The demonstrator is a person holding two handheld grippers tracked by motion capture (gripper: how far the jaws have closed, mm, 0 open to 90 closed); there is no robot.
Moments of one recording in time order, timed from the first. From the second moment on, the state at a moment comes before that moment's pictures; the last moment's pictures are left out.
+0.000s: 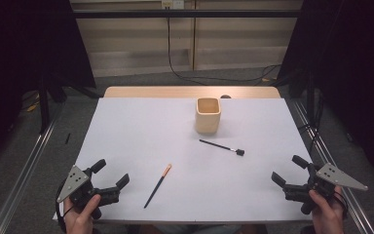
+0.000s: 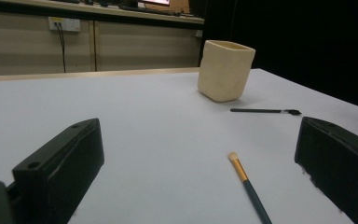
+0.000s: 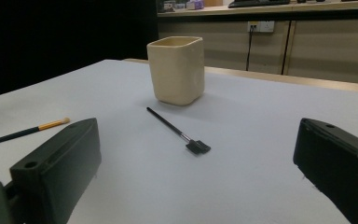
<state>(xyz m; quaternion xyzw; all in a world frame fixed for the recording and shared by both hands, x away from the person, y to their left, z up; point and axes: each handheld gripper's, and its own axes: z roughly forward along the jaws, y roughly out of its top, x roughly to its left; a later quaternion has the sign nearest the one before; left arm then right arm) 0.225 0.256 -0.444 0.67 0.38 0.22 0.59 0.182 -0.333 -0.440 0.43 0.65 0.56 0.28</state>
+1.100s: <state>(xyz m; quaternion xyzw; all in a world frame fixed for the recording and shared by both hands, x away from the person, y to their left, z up) 0.234 0.235 -0.429 0.70 0.35 0.21 0.58 0.179 -0.330 -0.439 0.41 0.66 0.56 0.27</state>
